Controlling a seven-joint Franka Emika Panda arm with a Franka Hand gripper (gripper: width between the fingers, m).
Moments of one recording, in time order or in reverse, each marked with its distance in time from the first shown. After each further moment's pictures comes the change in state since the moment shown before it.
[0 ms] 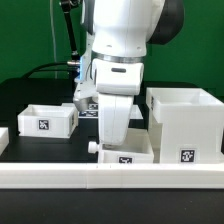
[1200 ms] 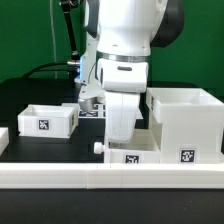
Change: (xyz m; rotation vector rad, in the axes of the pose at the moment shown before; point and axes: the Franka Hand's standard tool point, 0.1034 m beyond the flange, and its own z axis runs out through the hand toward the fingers) arm 0.010 0.000 0.001 -0.052 0.002 -0.024
